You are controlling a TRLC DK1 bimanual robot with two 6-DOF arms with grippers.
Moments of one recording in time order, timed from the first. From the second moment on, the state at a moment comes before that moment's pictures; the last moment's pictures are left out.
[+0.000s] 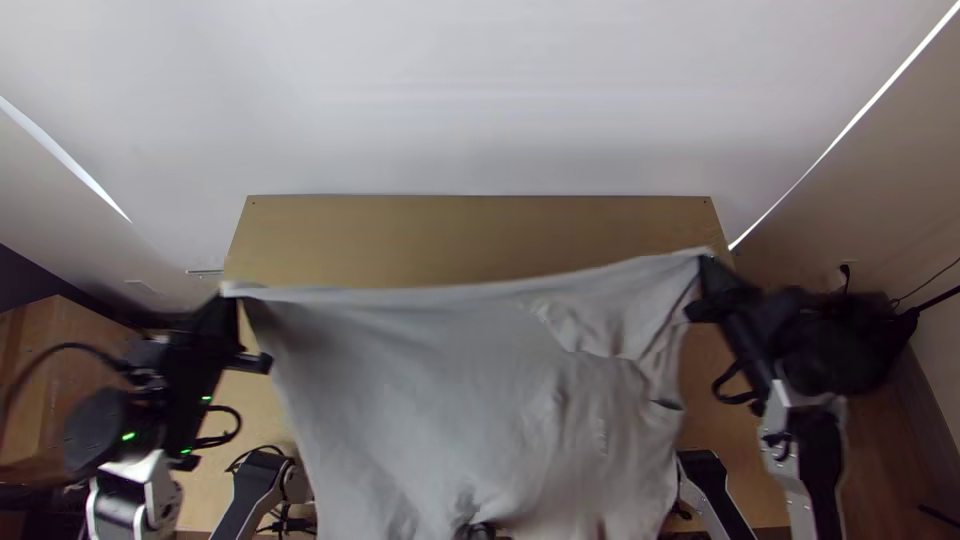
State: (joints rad) left arm -0.14 0.39 0.86 -0.40 -0.08 -0.03; right arm 0.09 0.59 0.82 -0.24 -0.15 0.37
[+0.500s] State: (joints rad) left arm -0.12 0.76 0.54 0.01 -0.06 -0.05; right arm 0.13 0.92 0.58 0.10 -0.12 0.37
